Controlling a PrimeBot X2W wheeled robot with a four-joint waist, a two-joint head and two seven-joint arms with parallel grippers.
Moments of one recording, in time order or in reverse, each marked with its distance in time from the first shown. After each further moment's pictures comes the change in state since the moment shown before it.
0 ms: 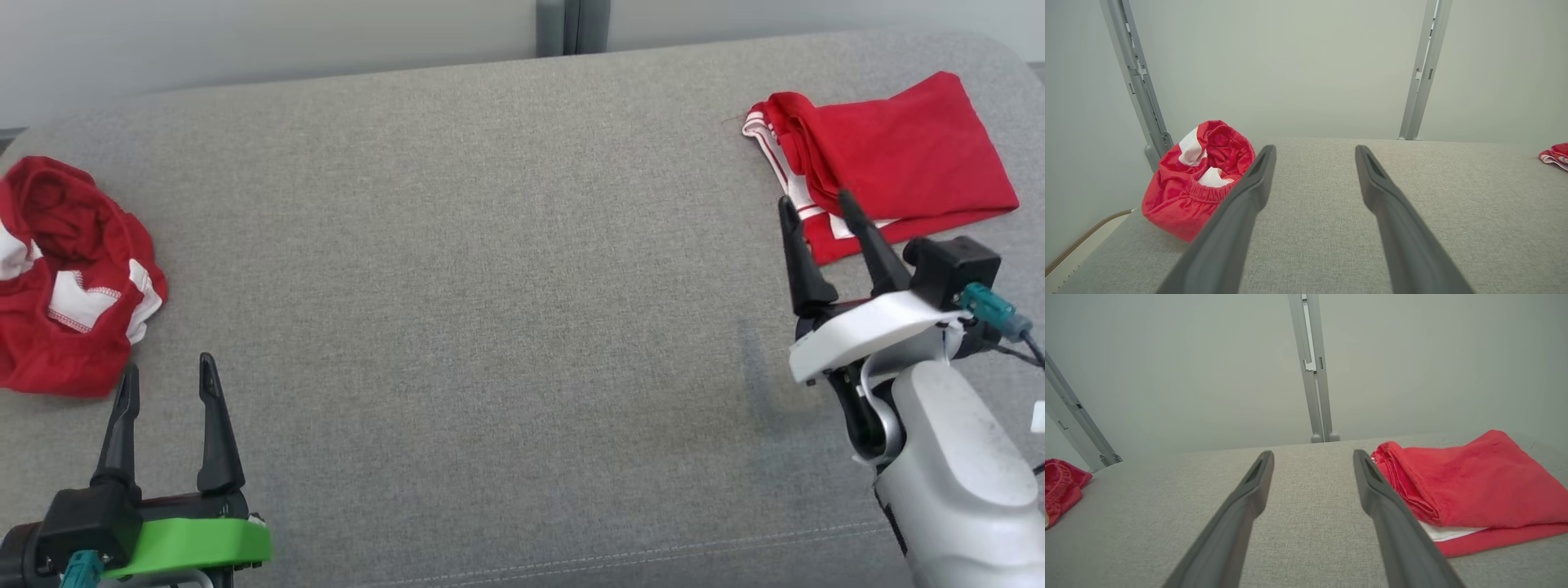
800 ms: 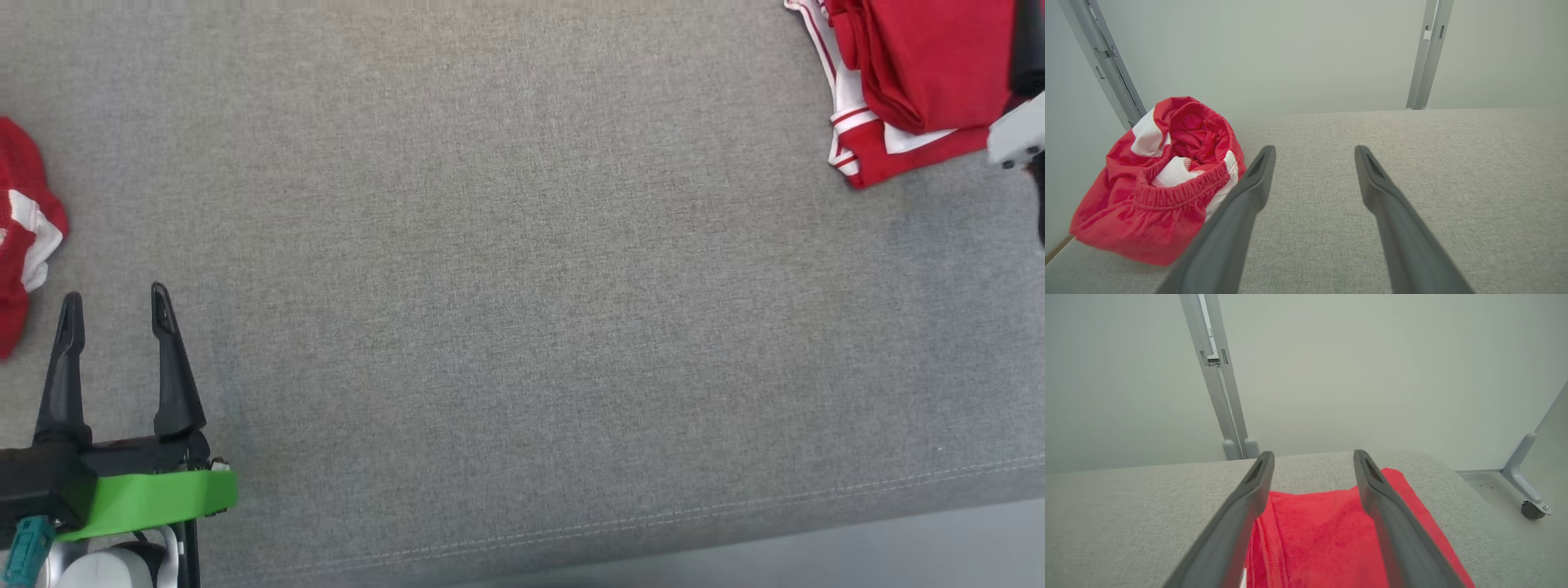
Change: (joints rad) left arm -0.091 0.005 0.050 -0.067 0.052 -0.029 0.000; right arm -0.427 -0.252 0.016 0.290 0.133 0.000 0.000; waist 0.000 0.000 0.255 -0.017
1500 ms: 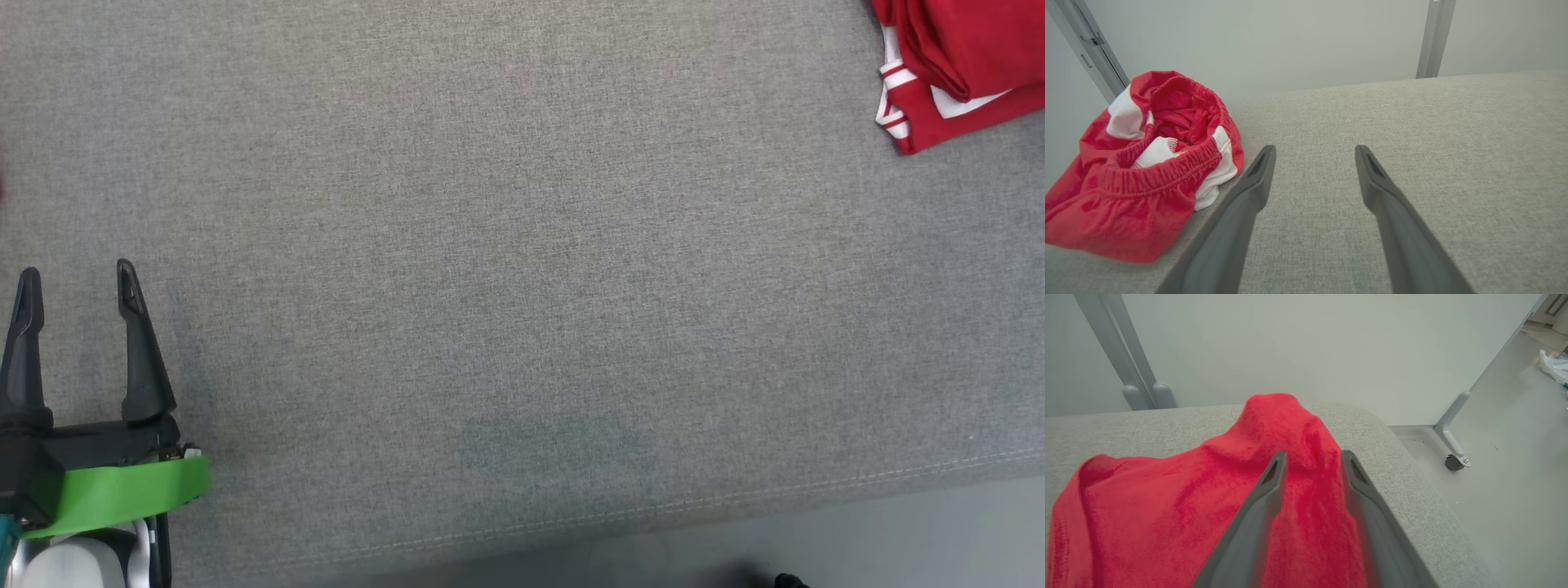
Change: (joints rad) left arm -0.014 0.022 0.025 -0.055 0.027 -0.008 0.000; right arm -0.287 -0.141 0.262 0.378 0.158 0.000 0.000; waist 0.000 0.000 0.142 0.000
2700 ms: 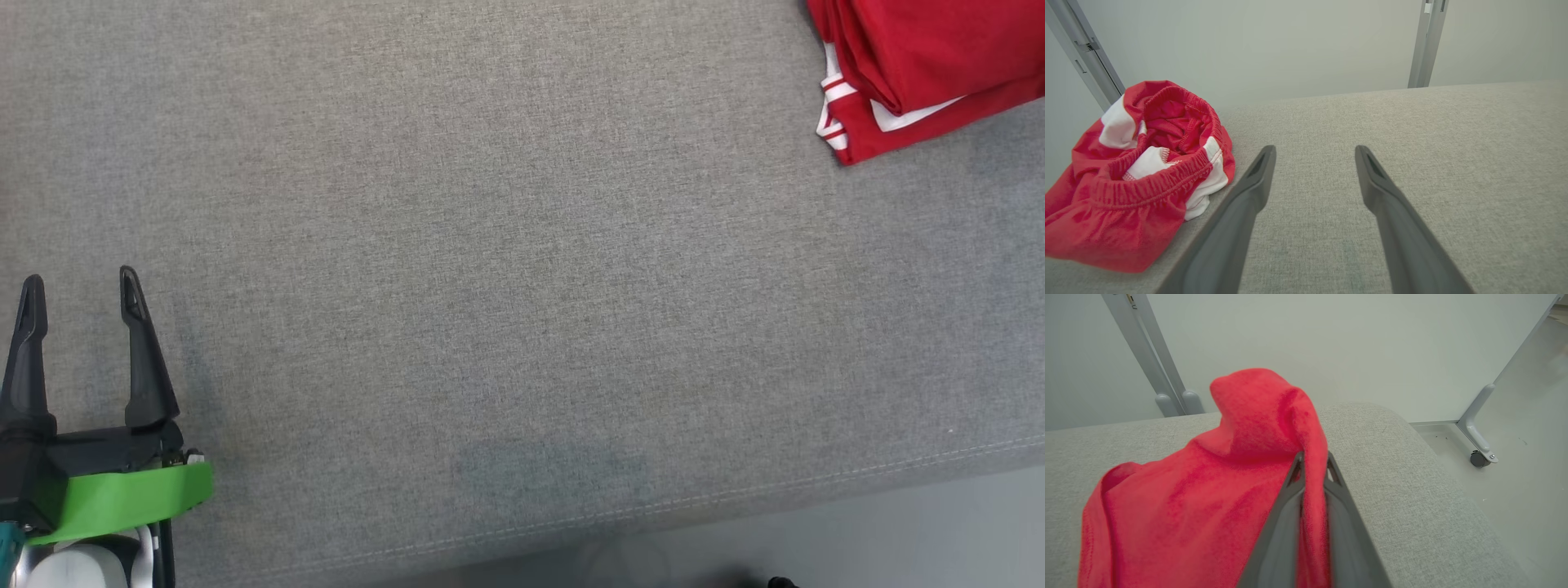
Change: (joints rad) left arm 0.015 -0.001 -0.008 -0.006 -0.007 0.013 0.000; right arm 0.054 0.021 0.038 -0.100 0.091 0.000 0.040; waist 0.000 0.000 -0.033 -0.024
